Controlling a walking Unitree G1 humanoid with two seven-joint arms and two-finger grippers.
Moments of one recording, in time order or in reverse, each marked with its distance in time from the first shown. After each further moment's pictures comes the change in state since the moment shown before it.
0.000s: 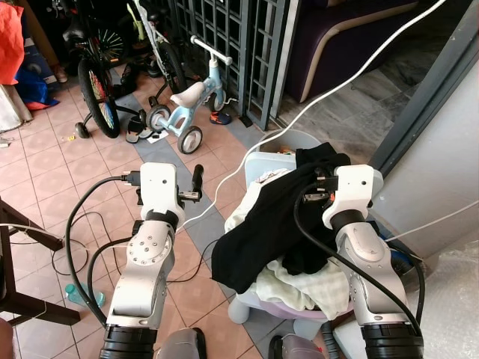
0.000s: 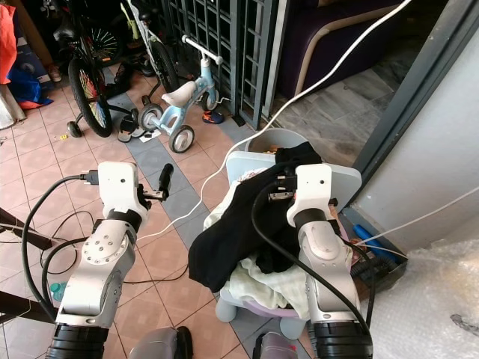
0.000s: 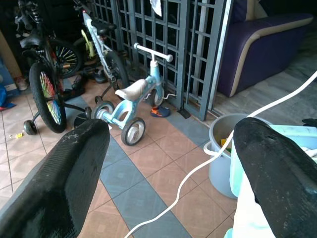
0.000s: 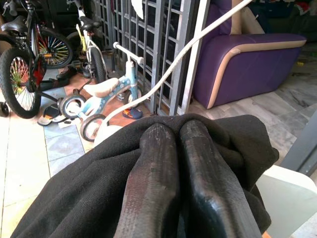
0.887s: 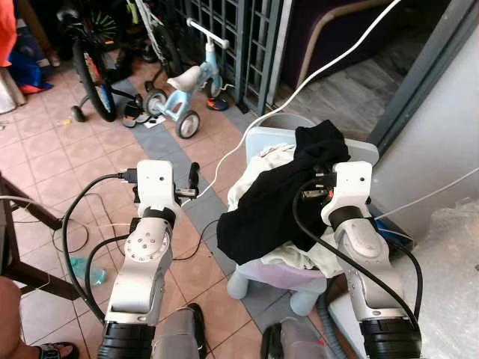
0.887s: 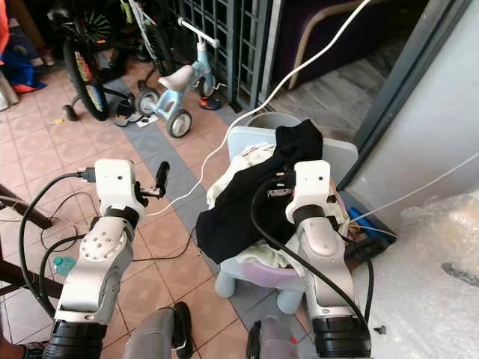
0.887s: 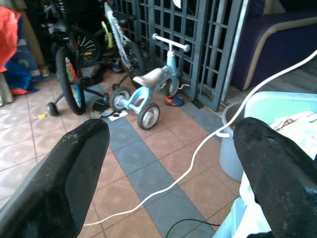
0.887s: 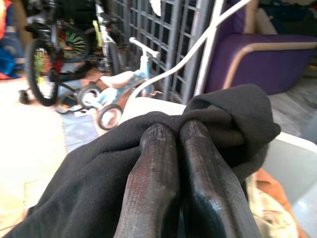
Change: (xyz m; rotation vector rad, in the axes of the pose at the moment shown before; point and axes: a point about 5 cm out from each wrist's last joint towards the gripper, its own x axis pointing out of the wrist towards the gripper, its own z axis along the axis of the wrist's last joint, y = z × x) left arm 0.003 0.001 0.001 -0.006 0.004 0.018; right arm 0.008 -0.001 0.006 -0.008 -0.022 0.004
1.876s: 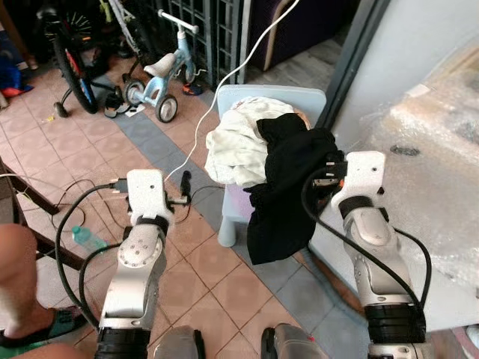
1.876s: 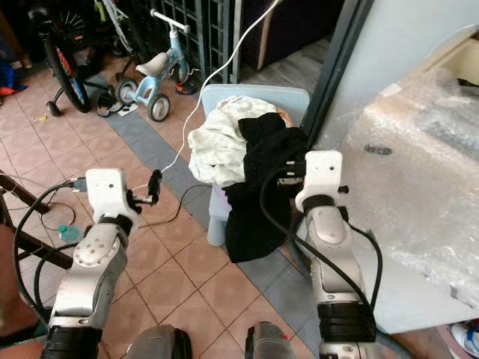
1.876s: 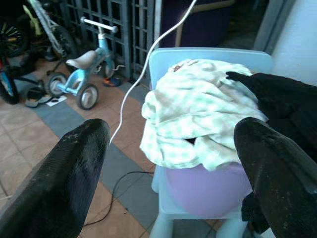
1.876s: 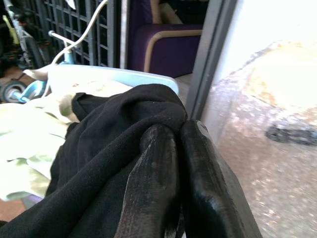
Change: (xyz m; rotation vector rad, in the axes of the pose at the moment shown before) left arm -0.005 0.002 -0.009 -0.046 0.032 -0.026; right arm 0.005 -0.018 0.002 -0.033 -0.009 -0.111
